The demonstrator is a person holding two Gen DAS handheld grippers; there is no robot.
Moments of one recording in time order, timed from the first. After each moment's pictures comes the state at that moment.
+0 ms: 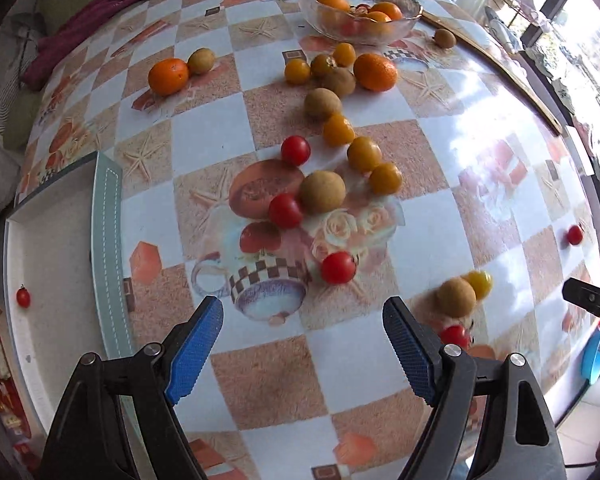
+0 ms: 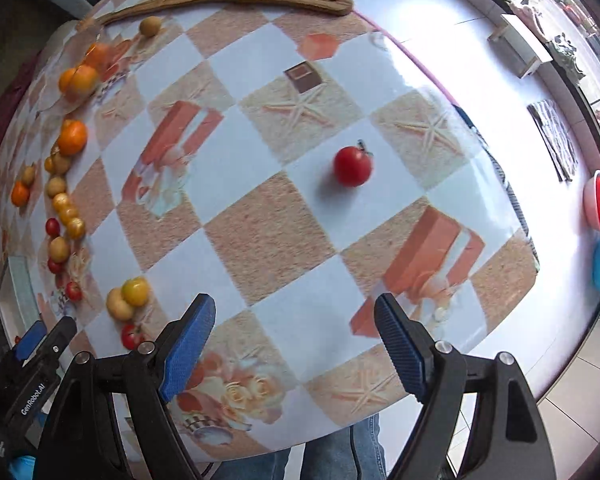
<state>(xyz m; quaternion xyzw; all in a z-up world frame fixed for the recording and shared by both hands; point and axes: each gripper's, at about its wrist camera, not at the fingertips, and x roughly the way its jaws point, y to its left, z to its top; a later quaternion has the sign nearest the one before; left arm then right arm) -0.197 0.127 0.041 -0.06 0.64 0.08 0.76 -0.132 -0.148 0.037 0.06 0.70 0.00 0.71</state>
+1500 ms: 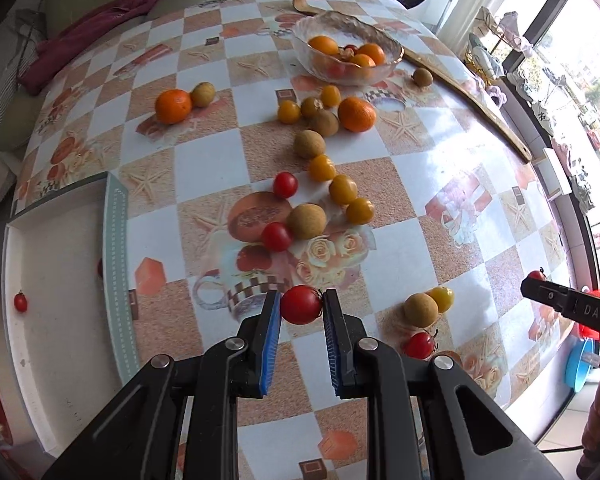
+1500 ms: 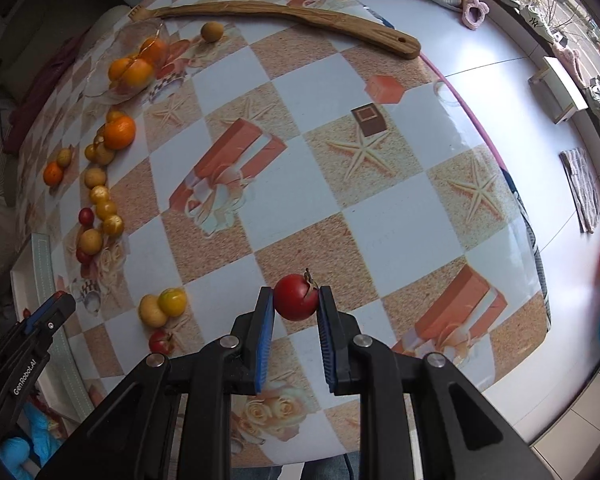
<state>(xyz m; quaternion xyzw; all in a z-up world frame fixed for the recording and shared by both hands) -0.201 0.130 0.077 -0.09 0.60 0.05 0.79 -0.143 -0.105 0.059 0.04 0.68 0.08 0.73</state>
